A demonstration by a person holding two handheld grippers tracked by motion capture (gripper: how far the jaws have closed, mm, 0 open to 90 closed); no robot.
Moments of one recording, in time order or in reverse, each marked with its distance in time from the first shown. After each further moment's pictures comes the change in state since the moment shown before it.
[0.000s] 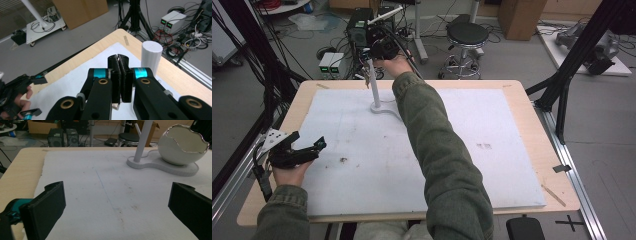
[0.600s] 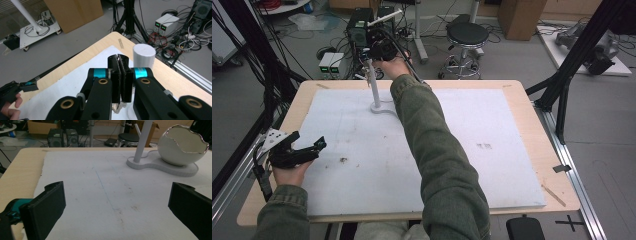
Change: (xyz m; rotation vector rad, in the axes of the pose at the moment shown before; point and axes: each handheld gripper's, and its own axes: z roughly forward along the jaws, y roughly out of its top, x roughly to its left) left arm 0.000 0.000 0.000 0.000 -0.003 -0.001; right arm -0.006 -0.003 0.012 -0.028 -0.036 0.015
